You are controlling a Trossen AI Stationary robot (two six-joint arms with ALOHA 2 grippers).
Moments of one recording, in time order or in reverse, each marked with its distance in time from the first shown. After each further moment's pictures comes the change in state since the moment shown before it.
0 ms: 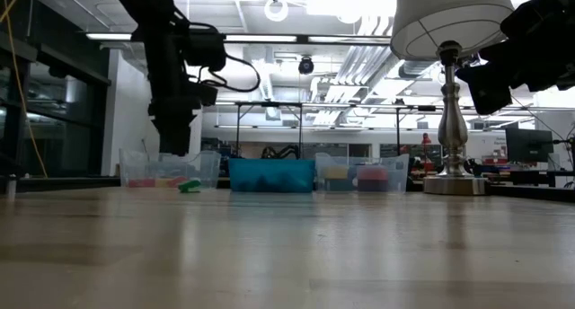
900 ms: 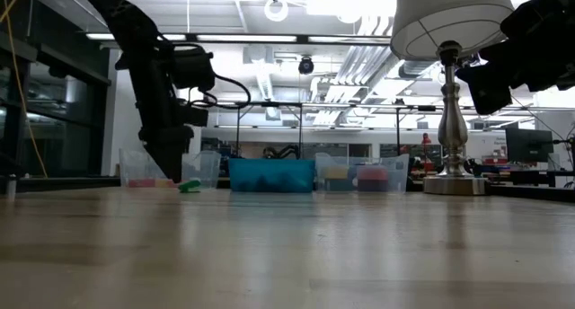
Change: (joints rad) left arm 0.001 0.000 -0.224 0.305 -0.016 -0.023; right arm 0.000 0.000 0.000 0.000 0.000 0.000
